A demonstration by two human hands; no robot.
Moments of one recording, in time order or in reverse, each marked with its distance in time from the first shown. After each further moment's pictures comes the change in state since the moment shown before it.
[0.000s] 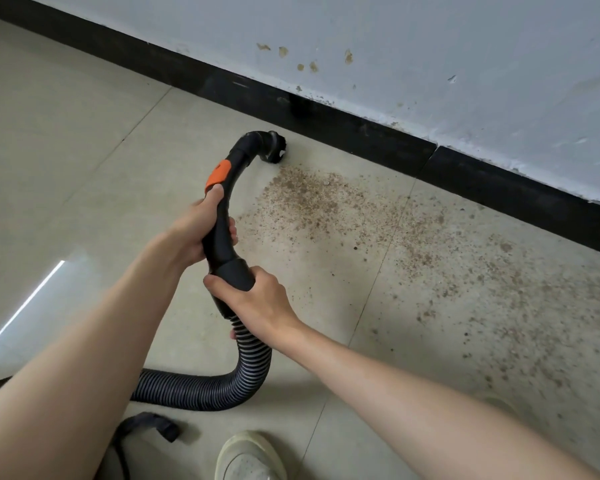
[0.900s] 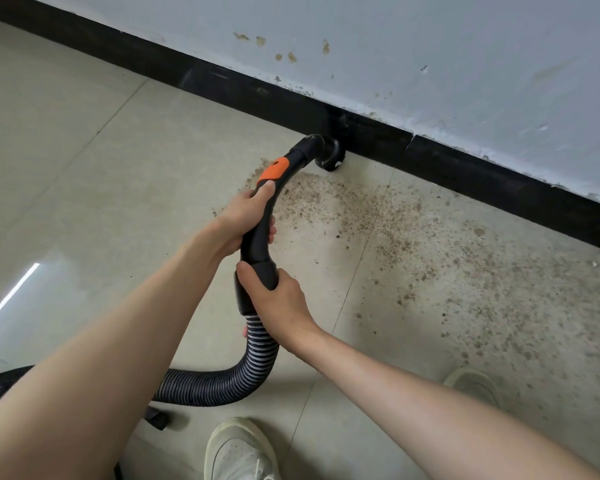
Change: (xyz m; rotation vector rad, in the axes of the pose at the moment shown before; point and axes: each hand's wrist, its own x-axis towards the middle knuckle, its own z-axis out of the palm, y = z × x) left_hand -0.019 -0.011 0.072 0.284 -0.158 0.128; right_hand -0.027 0.016 -0.025 0.107 0.145 0.034
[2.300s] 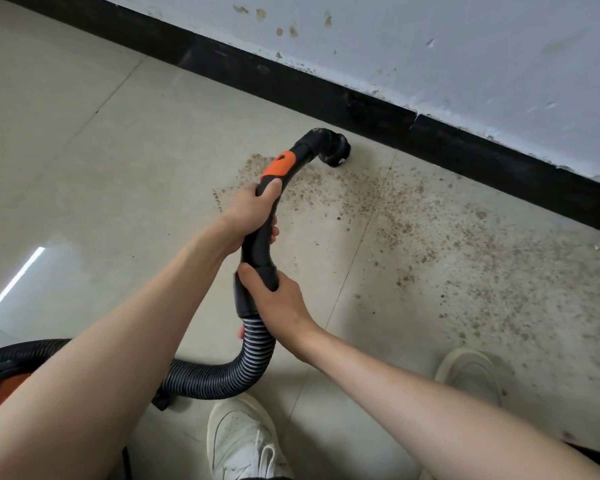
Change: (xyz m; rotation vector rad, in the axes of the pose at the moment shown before) left_hand -0.026 -0.012 0.012 0.140 0.059 0.041; right_hand -0.020 0.019 0.001 0.135 -0.109 0.068
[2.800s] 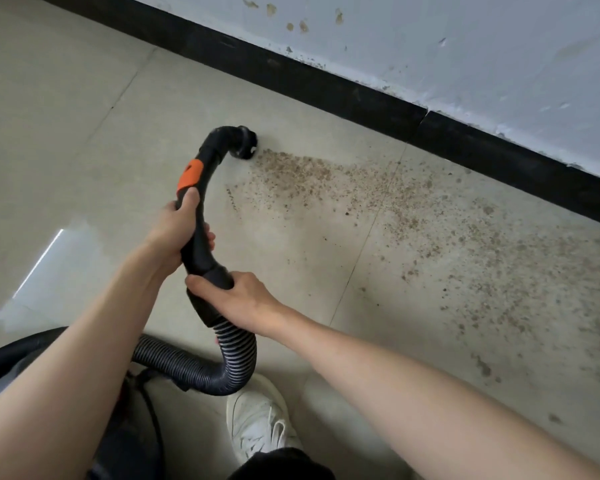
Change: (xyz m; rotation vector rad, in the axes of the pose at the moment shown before) left_hand -0.027 -0.023 -0.088 -0.215 0.317 -0.189; right_hand 0.004 -0.032 0.050 -0.364 -0.183 0.124
